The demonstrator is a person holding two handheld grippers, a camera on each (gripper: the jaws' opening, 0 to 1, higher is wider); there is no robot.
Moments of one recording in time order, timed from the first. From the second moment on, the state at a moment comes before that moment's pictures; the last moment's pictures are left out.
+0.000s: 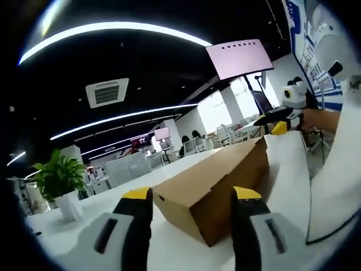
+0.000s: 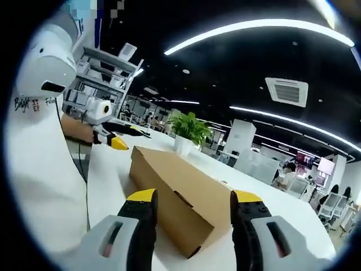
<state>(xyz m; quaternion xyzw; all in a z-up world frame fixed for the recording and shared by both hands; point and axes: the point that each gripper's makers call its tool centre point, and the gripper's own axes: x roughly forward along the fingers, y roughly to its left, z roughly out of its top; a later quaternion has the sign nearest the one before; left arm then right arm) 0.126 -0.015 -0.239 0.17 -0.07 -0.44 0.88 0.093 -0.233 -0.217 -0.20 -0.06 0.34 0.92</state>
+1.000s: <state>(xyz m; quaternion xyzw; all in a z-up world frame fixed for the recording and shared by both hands) 0.104 -0.012 -0.202 0.34 -0.15 -0.46 0.81 0.076 -0.225 -0.202 -0.34 -0.10 0.35 0.86</state>
